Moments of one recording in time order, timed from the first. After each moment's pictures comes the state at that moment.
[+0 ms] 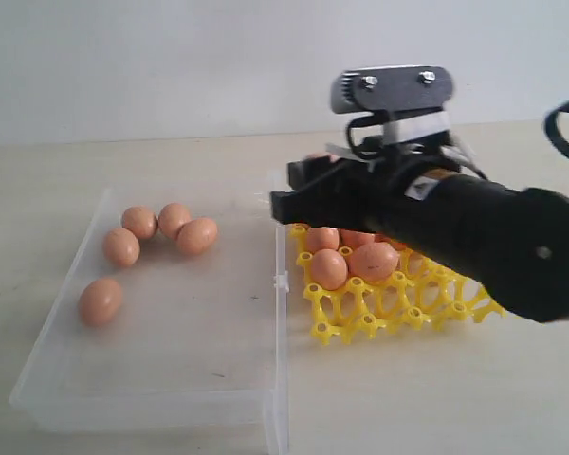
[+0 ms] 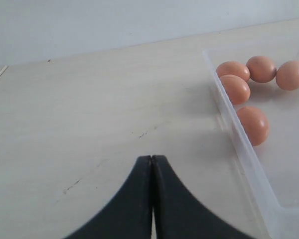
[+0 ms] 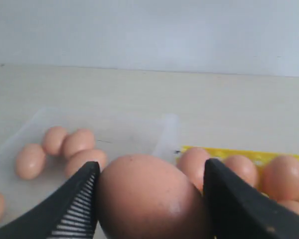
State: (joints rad) left arm -0.03 0.01 0.00 0.09 0.38 0.03; right arm 0.74 1.52 -0.67 0.62 -0.45 -0.30
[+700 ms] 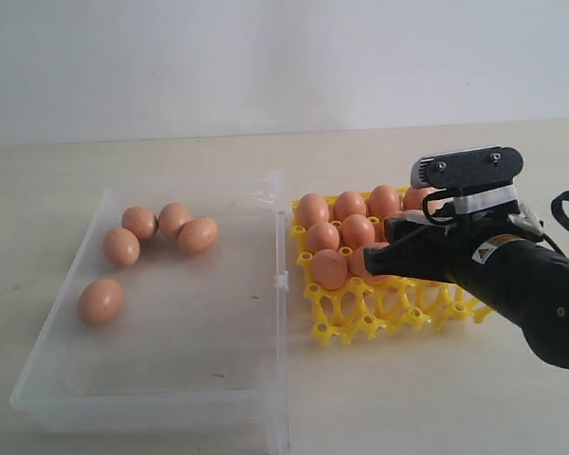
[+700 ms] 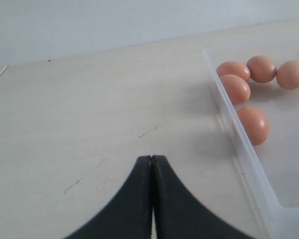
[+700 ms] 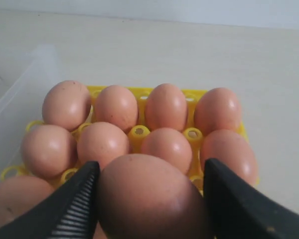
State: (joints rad) left arm -0.03 0.01 0.00 0.09 0.38 0.03; right arm 0.54 1.69 -0.51 0.48 -0.63 -0.25
